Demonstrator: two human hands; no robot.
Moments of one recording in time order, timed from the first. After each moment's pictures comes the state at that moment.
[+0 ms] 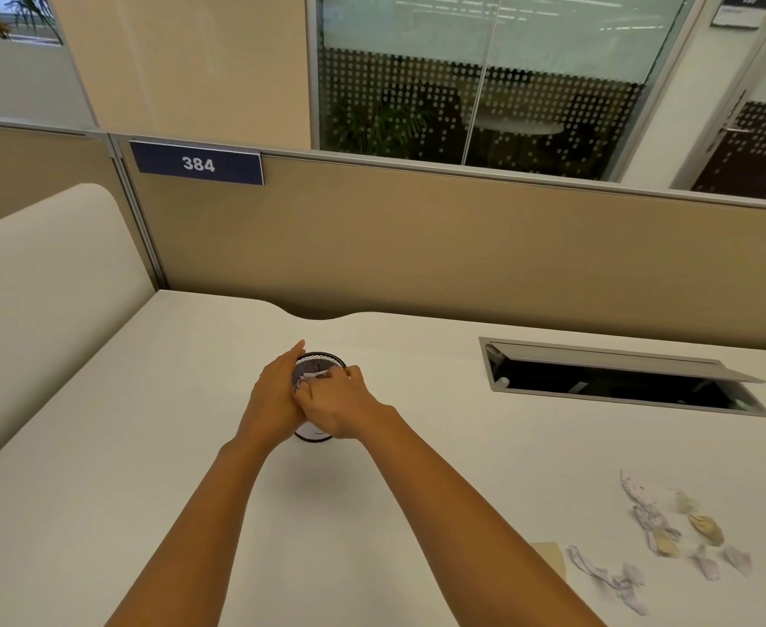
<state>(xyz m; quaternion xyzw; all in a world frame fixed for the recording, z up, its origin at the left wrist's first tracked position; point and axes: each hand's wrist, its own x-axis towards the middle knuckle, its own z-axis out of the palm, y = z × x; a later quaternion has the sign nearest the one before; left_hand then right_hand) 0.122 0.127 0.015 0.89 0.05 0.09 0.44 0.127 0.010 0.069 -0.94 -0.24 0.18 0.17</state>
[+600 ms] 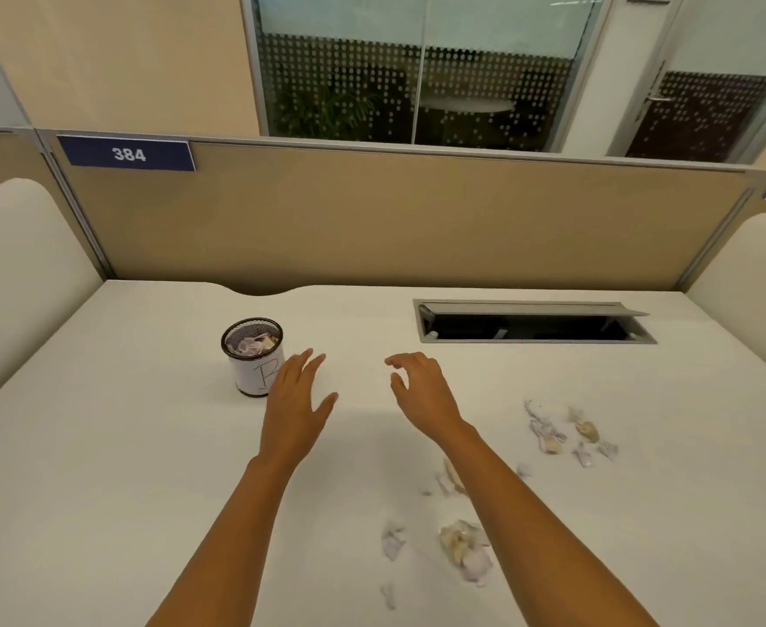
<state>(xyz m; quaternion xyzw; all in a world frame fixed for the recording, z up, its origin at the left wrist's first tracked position) 0.039 0.005 0.013 0.94 -0.02 0.14 0.31 0.062 -0.184 0.041 -0.94 -0.09 -0.04 0.33</state>
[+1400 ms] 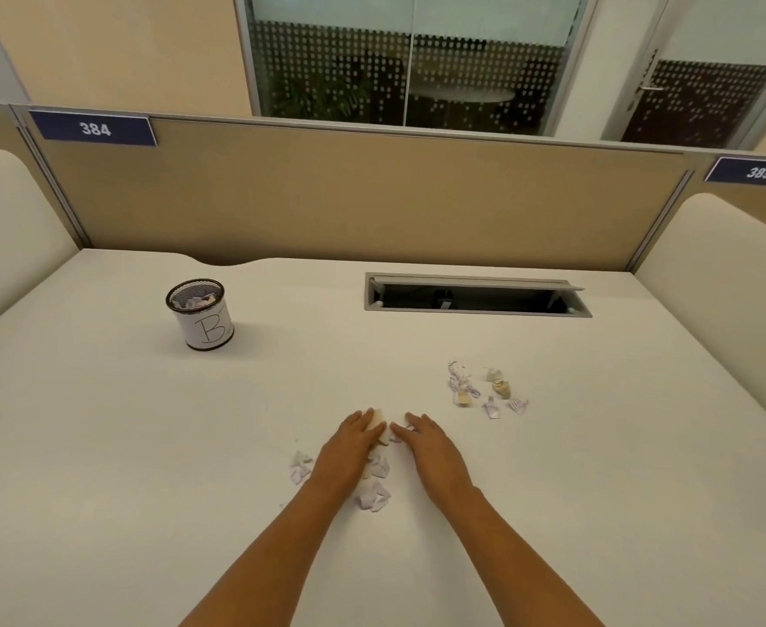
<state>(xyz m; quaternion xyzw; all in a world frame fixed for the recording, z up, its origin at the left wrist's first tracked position) -0.049 -0.177 -0.043 0.95 -0.08 -0.10 0.27 -0.053 -0.330 -0.033 -0.93 -0.03 0.12 0.34</state>
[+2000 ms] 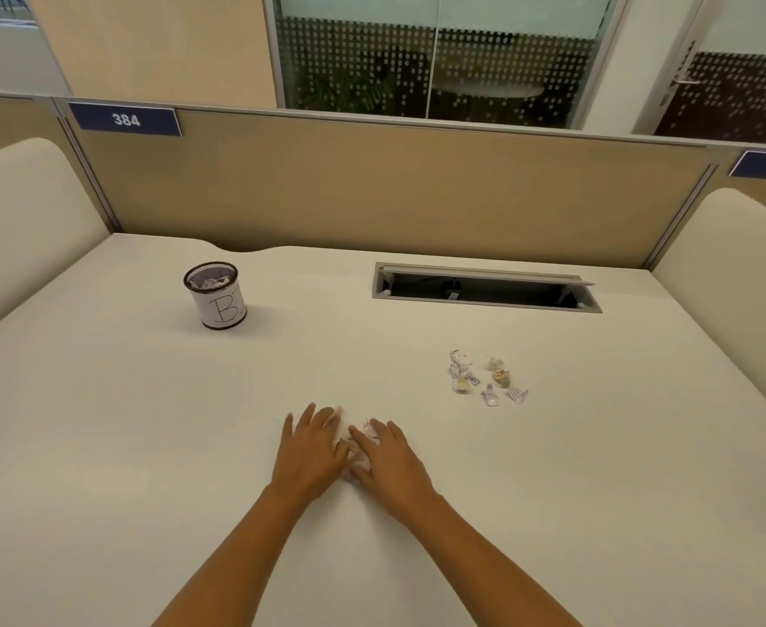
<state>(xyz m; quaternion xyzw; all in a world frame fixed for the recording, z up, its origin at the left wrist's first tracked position) -0.100 -0.150 -0.033 0.99 0.01 -0.03 0.13 -0.095 -0.298 -0.035 -0.95 -0.19 0.12 0.20</state>
